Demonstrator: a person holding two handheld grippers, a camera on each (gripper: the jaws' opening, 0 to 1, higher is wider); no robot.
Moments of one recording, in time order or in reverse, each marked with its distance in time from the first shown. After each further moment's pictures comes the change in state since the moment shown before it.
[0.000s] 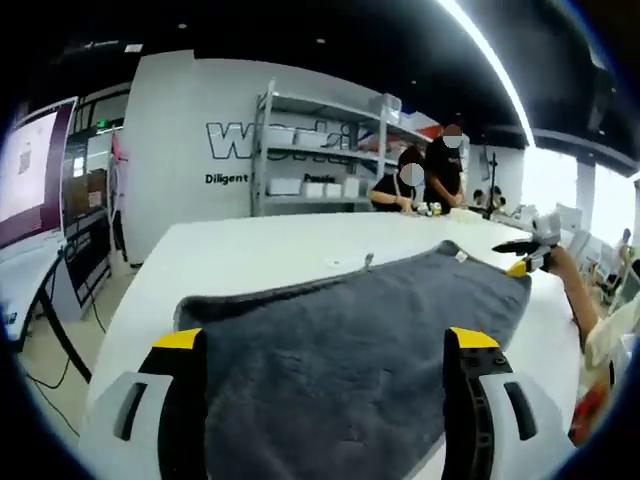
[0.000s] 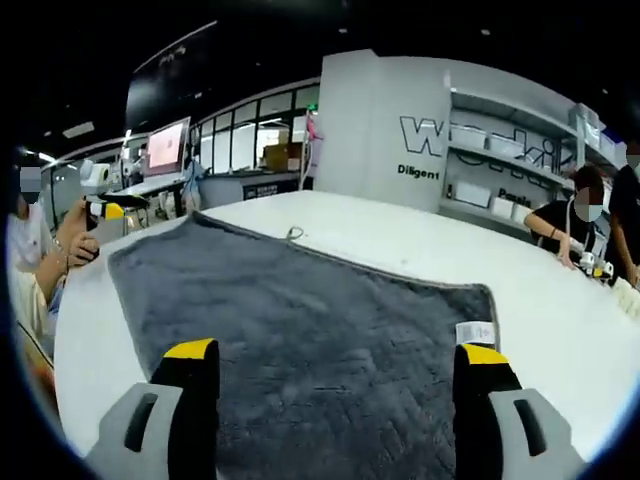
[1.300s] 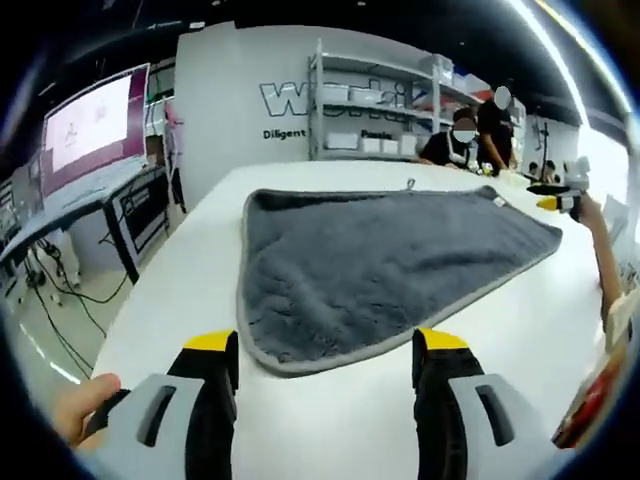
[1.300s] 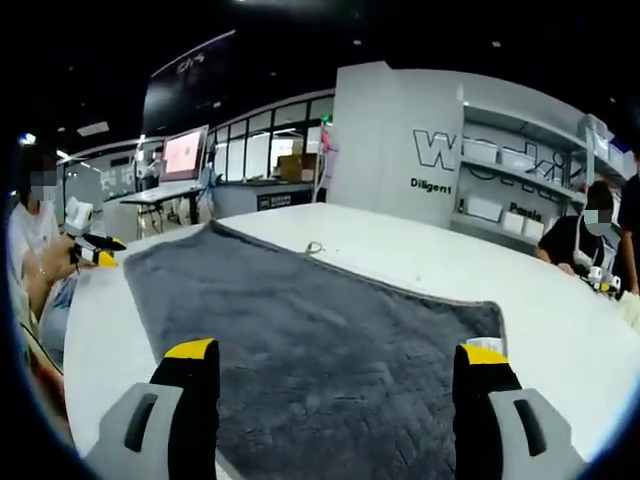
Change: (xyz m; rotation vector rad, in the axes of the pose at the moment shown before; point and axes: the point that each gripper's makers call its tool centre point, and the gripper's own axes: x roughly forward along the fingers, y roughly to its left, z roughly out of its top) left arm -0.093 0.021 -0.119 -0.121 0.173 0.290; right arm -0.010 0.017 0.014 -0.030 -0.051 0.049
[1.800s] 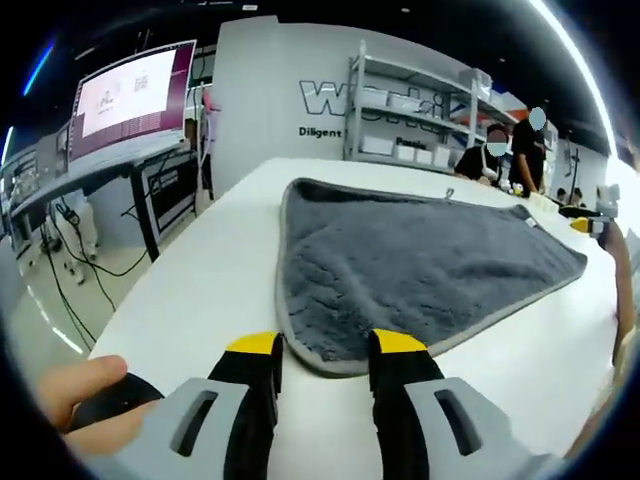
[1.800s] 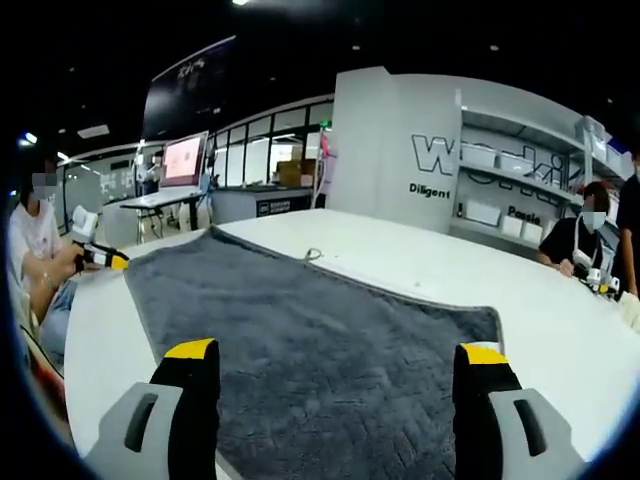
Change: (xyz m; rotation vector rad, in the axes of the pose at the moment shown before) left arm 0.011 0.025 -0.010 -0.078 -0.006 0.103; right arm -0.004 0.000 0.005 0.002 -0.025 -0.005
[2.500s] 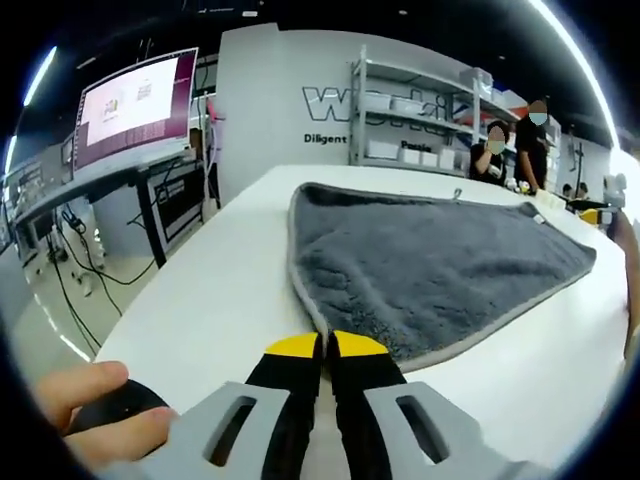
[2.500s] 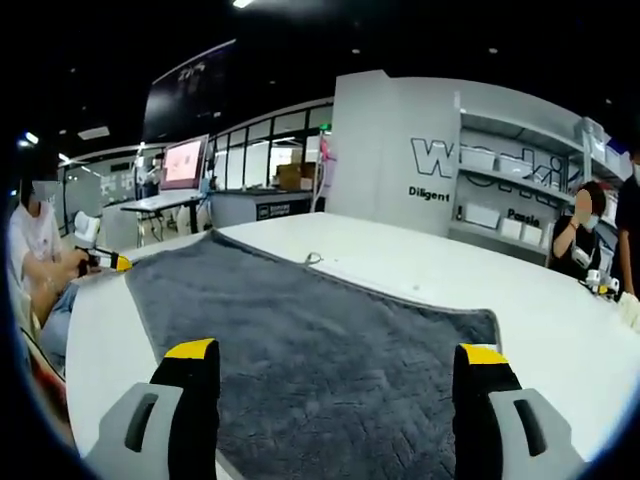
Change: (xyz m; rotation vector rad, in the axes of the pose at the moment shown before) left arm 0.005 0.004 0.003 0.029 -0.038 0.036; right arm -0.003 0.000 0.004 0.003 -0.014 -0.002
